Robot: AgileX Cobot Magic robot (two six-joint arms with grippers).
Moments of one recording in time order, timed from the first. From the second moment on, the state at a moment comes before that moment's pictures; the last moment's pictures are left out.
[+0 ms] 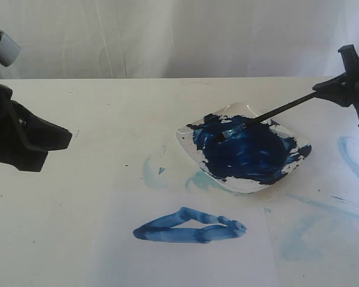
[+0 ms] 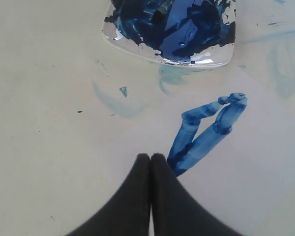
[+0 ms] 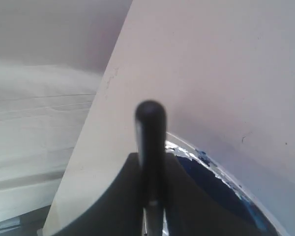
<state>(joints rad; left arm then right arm) -0.35 1.05 -0.80 -0.68 0.67 0.78 -0.21 2.15 -1.49 1.35 0.88 -0.49</state>
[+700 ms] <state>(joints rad) -0.35 1.05 -0.80 -0.68 0.67 0.78 -0.21 2.33 -1.56 1.43 0.94 -0.49</state>
